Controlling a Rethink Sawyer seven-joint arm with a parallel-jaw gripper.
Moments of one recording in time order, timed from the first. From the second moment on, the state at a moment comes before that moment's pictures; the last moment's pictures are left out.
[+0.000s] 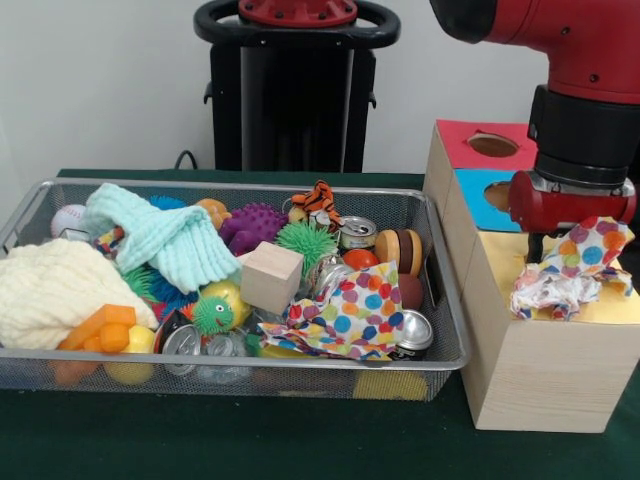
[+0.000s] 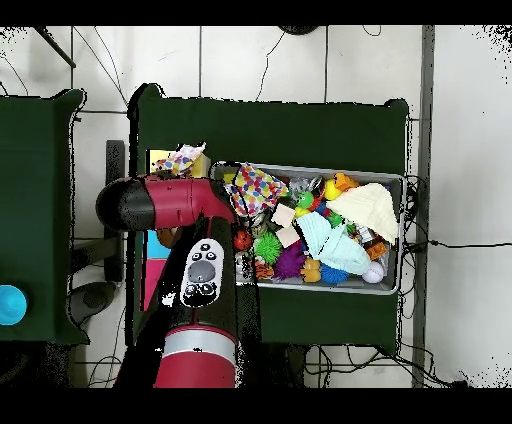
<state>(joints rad) 0.17 -0.46 -0.13 1.37 0.07 0.46 1.75</state>
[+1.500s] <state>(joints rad) 0.15 -0.48 -0.12 1.33 0.08 0.62 1.75</state>
